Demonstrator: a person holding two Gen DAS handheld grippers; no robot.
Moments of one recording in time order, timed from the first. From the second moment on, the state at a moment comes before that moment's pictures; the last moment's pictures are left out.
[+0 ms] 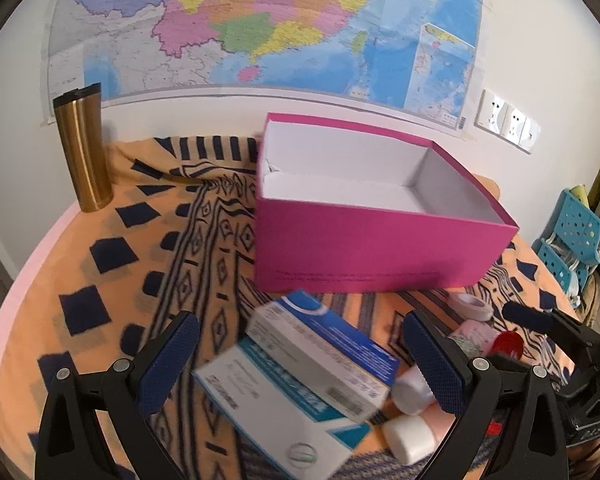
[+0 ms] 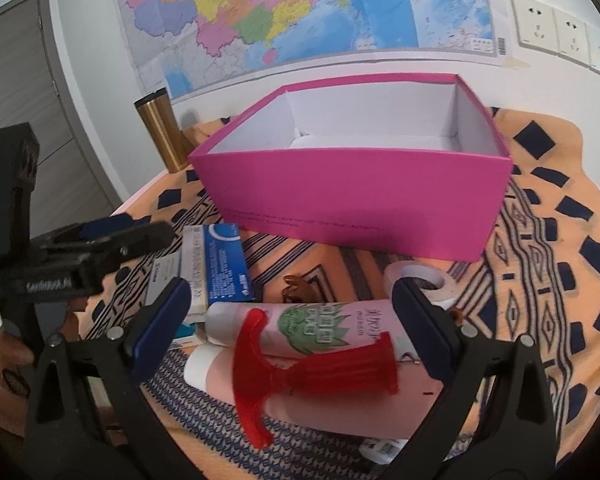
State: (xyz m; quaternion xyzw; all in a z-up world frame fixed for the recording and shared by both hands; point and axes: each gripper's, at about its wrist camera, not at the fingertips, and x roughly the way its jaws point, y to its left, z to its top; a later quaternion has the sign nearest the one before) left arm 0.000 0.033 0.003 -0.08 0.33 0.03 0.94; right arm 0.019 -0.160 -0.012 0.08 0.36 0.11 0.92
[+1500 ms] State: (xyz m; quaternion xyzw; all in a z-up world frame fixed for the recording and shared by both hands) left arm 0.009 0.078 -0.039 -0.11 0.42 -0.14 0.89; right arm 0.062 -0.071 -0.040 0.04 0.45 0.25 0.86
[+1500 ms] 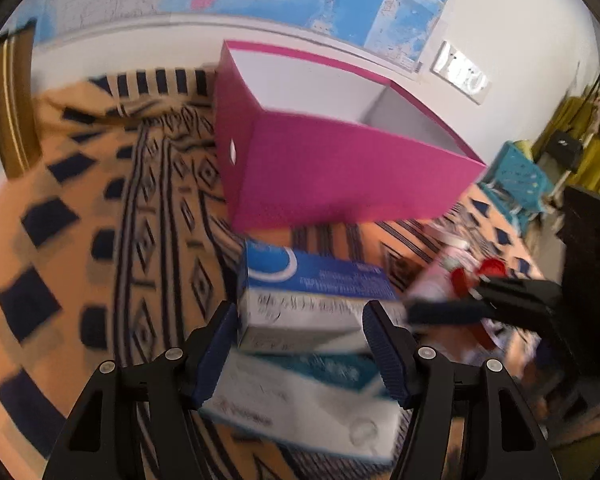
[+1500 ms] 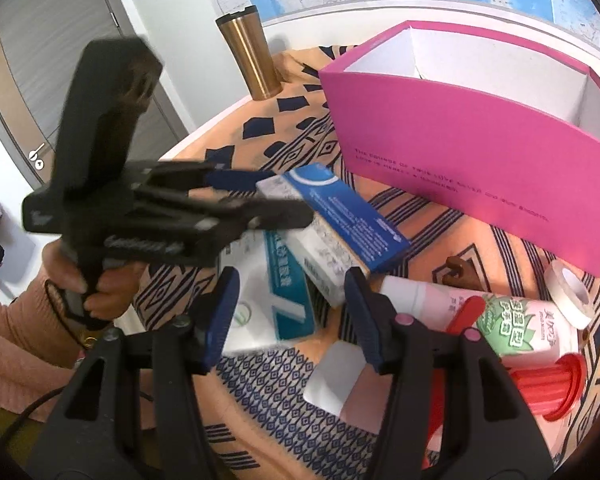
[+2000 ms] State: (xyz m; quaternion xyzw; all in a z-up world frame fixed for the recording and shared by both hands) left arm 0.027 0.085 -0.036 -0.10 0.42 -0.12 0.90; right arm 0.084 -0.086 -0.036 0.01 0.49 0.22 0.84
